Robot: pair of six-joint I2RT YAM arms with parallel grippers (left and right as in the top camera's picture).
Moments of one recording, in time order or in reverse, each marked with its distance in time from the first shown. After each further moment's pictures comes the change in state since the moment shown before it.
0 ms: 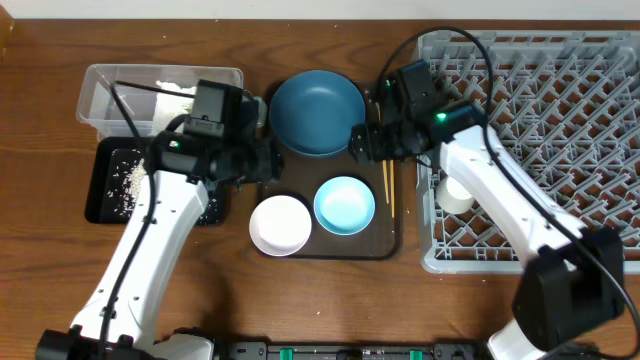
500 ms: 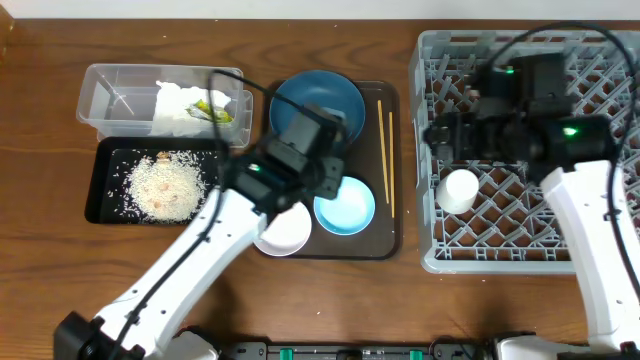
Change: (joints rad) left arm -0.365 0.014 -0.001 0.159 -0.206 -0.034; right arm -0.268 -0.324 0.000 -0.270 -0.093 -0.166
